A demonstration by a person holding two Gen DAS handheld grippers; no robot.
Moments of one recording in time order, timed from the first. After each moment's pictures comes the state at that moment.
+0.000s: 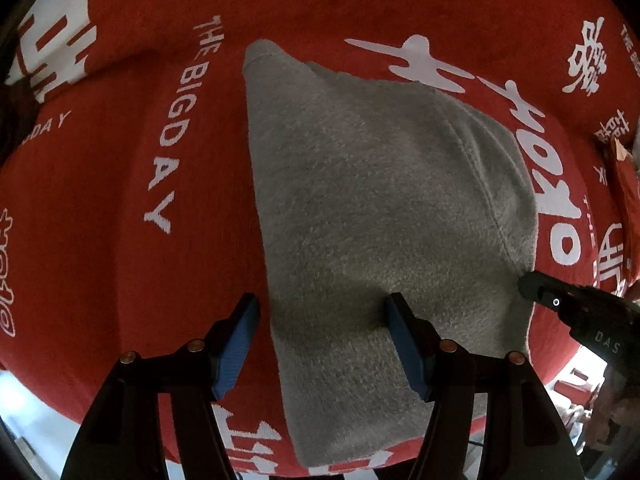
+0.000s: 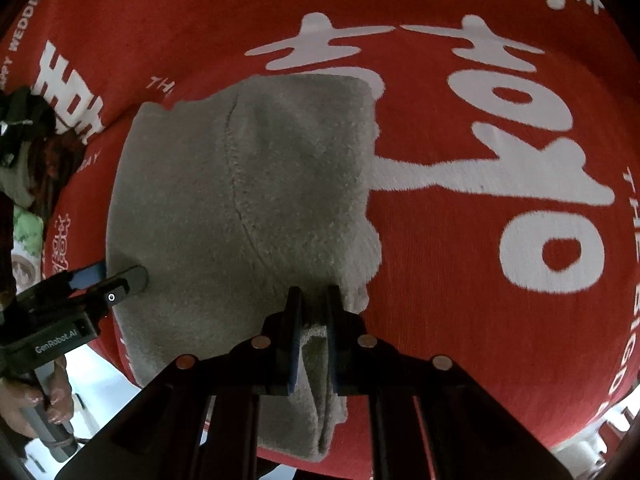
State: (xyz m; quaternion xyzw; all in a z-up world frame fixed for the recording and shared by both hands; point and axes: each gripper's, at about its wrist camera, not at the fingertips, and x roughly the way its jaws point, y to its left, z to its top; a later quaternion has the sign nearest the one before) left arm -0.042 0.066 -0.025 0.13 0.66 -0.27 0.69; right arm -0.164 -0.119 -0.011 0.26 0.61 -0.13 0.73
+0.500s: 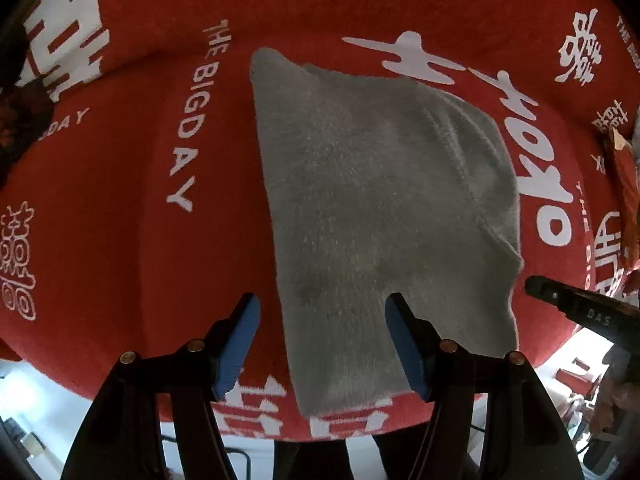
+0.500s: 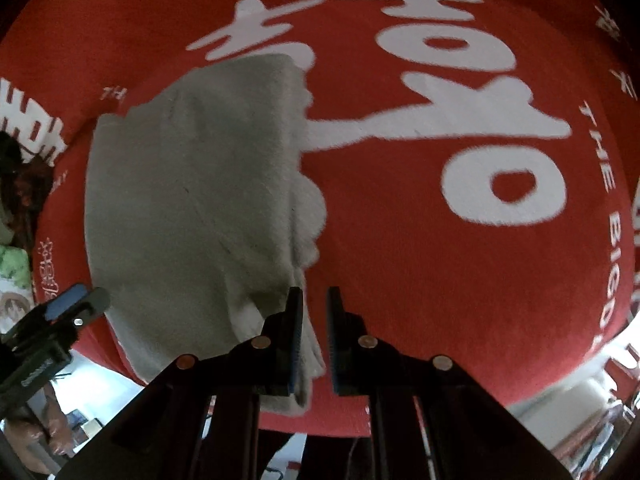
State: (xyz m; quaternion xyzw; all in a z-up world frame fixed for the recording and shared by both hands) left arm -0.050 0.075 0.012 0.15 0.67 -0.26 0.68; right arm -0.191 -0.133 -0.005 0.31 0.65 -0.19 0.67
